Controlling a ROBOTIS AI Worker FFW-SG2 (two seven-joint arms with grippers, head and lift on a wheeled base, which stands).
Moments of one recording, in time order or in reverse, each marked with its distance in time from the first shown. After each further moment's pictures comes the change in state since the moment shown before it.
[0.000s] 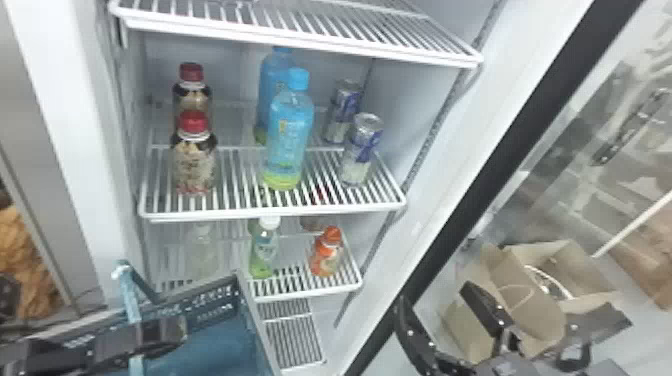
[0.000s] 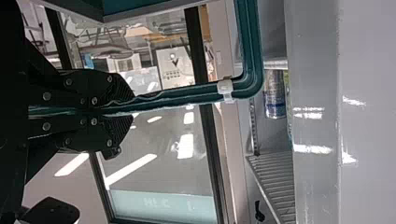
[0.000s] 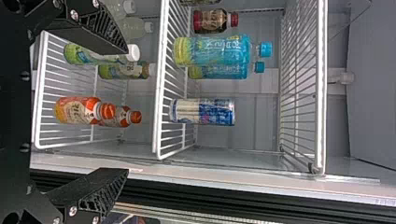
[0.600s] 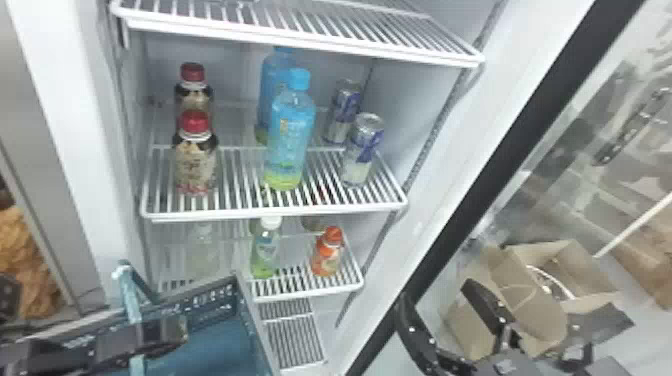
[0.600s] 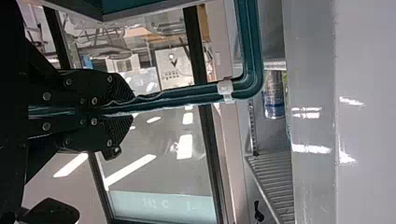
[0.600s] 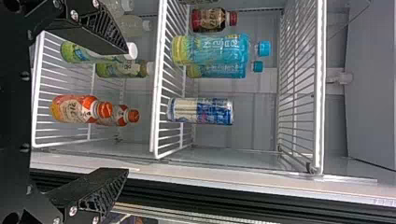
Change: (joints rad) left arm 0.005 0.000 0.005 -0.001 0.000 -0.003 0.001; right arm -0.015 0.000 0.000 0.007 0.003 0.000 -0.001
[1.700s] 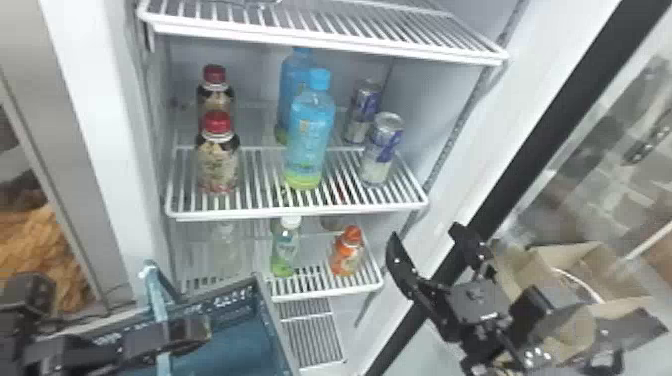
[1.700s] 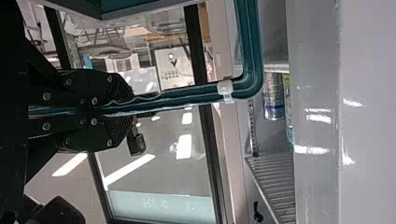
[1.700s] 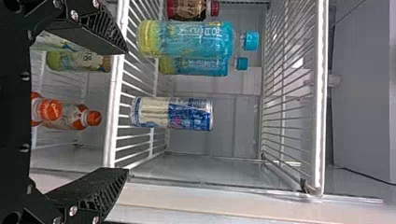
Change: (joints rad) left arm 0.006 -0.001 0.001 0.000 0.001 0.002 0.001; right arm -0.352 0.000 0.065 0.168 0.073 0.065 -0.004
